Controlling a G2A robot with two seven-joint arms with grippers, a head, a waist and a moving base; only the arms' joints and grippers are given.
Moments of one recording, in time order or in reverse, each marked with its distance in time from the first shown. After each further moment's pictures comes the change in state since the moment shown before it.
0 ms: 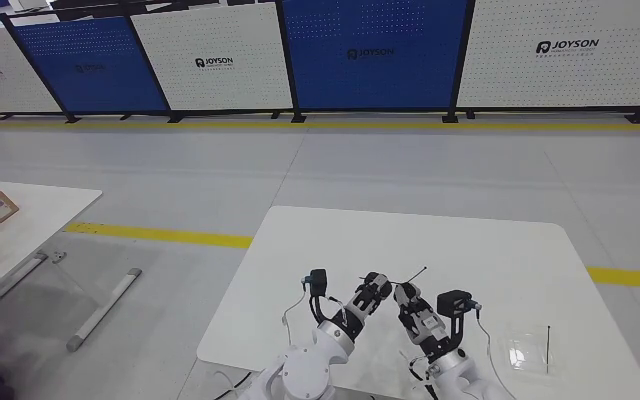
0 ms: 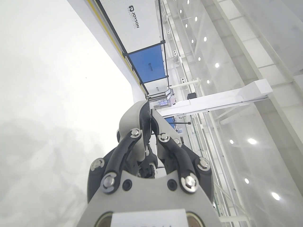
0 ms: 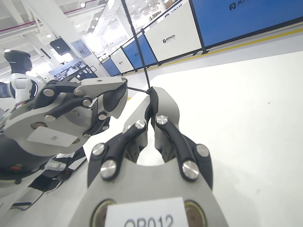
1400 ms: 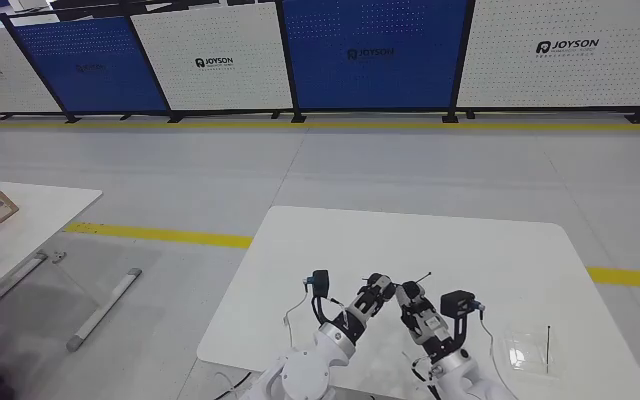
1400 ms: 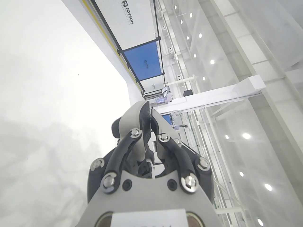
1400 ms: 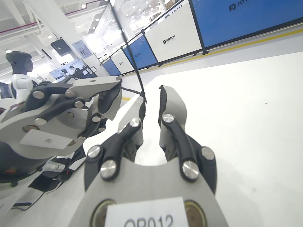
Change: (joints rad) left arm 0.003 0.004 0.008 0.001 0.000 -0.041 -0.014; right arm -0.008 0.004 0.015 -0.006 0.003 -0.014 -0.006
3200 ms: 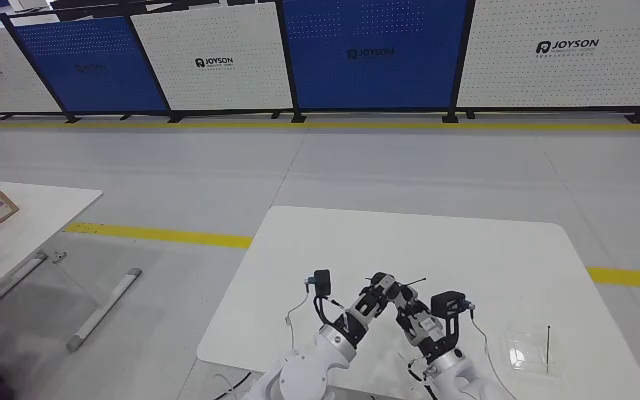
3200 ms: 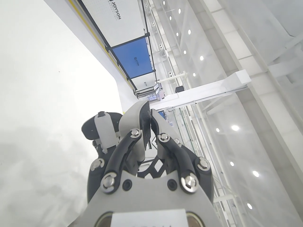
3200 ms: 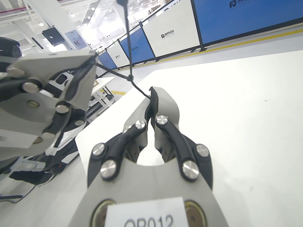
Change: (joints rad) left arm 0.013 0.005 0.003 -0.017 -0.009 -0.092 -0.013; right arm 0.022 -0.001 -0.026 0.036 -0.058 0.018 0.015
